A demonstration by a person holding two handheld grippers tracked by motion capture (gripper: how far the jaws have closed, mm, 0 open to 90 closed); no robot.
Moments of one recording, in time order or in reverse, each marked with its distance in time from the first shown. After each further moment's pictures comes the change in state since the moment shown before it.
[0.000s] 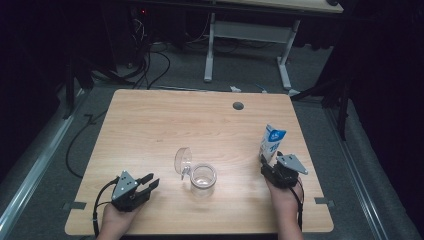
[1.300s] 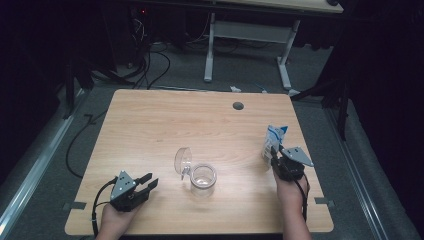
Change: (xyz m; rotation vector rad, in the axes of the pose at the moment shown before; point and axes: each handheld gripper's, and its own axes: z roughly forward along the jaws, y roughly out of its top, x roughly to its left) left arm 0.003 -0.002 -0.002 -0.007 -0.001 -0.008; right arm -0.018 0.015 0.006 -0.005 -0.035 -0.010
